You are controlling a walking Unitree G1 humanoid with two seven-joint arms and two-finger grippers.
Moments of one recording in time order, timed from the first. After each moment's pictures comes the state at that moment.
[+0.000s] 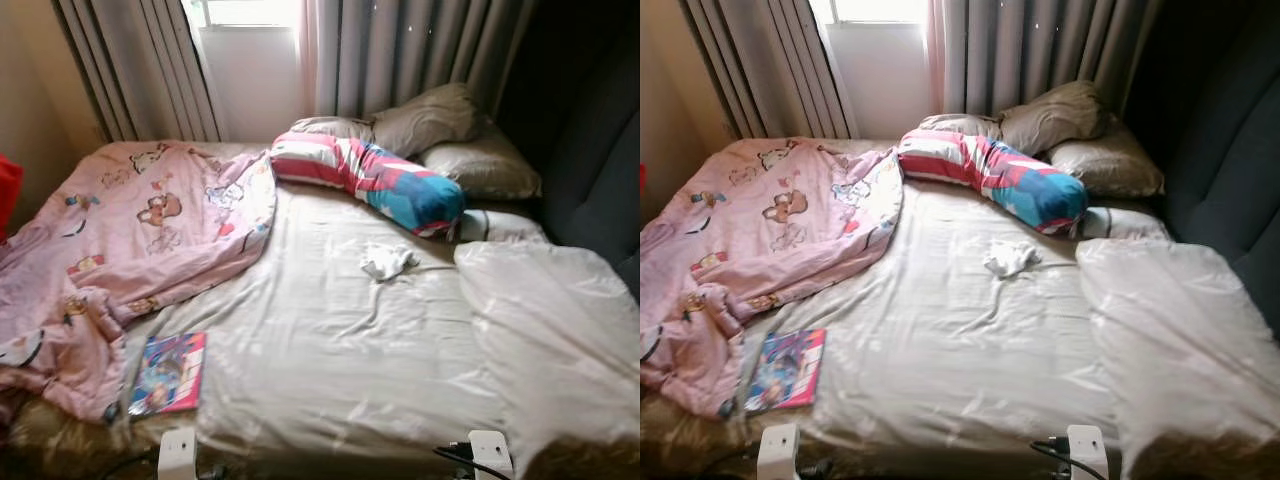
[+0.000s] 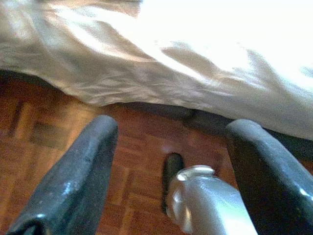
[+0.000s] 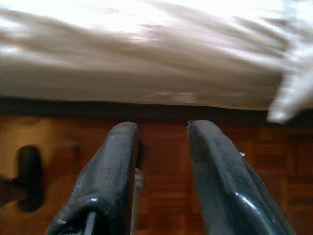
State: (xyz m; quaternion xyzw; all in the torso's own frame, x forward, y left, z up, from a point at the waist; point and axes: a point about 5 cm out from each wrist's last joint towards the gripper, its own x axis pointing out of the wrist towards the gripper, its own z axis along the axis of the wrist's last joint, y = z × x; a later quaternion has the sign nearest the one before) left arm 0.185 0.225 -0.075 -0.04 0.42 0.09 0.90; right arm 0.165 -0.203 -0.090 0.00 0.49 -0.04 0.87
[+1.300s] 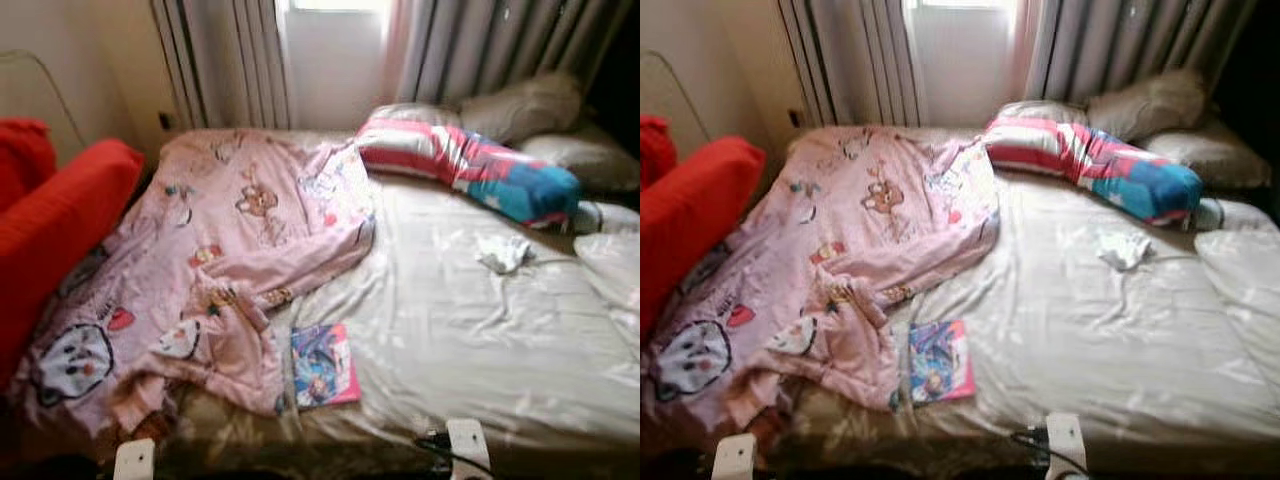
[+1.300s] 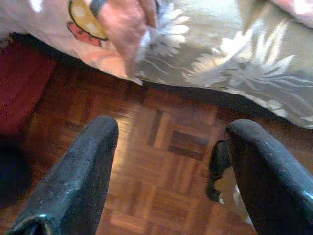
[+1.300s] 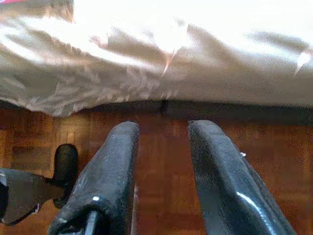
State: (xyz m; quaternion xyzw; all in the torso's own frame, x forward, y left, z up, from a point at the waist) left arm 0.166 0.259 -0.074 -0.03 0.43 0.12 0.89; right arm 0.180 -0.195 -0.085 -0.01 0.47 -0.02 0.88
